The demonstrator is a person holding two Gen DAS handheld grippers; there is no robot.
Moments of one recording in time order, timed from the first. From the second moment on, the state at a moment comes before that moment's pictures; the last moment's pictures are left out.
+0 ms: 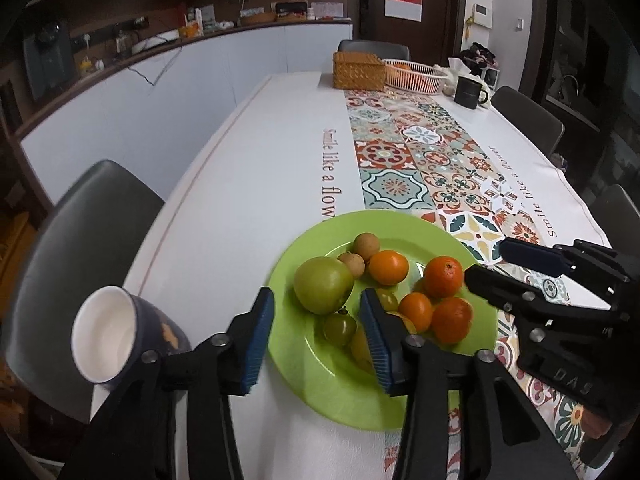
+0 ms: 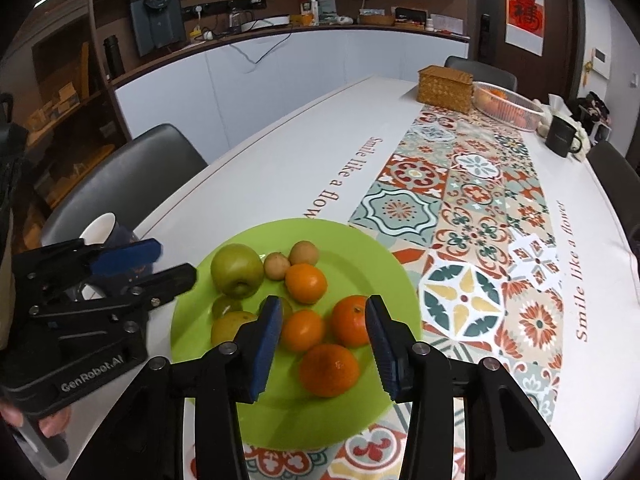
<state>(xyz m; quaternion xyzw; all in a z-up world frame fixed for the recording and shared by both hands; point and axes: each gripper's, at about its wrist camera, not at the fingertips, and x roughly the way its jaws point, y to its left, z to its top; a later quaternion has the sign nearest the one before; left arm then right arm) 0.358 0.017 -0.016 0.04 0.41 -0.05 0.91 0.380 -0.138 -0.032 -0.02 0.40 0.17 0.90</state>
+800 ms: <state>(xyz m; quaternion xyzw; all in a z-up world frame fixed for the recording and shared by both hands) 0.195 -0.003 0.059 0.05 0.29 -0.03 0.95 0.222 -0.183 0.042 -0.01 0.28 0.12 0.95</state>
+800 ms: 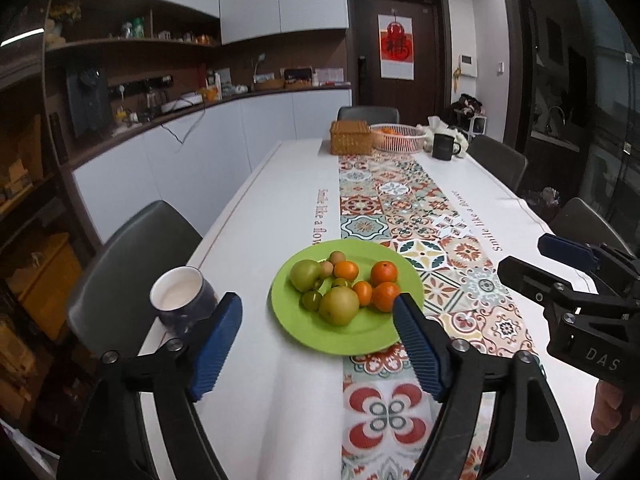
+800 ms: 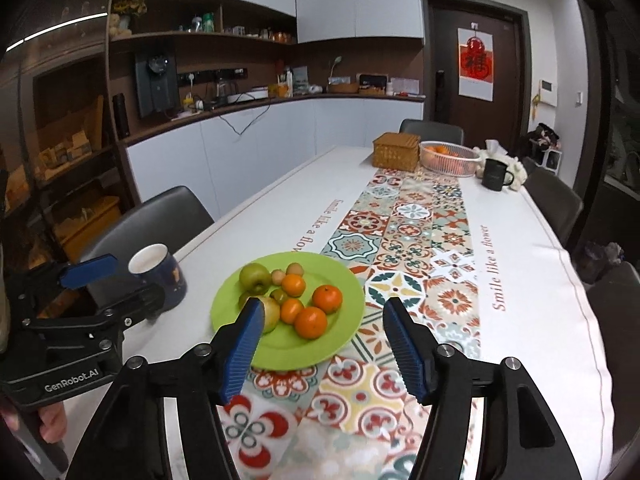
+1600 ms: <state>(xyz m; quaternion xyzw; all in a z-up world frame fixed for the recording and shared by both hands) 0.062 -0.008 0.066 0.04 0.25 -0.01 0.97 0.081 -0.198 0.042 -0.01 0.24 0.08 0.97</state>
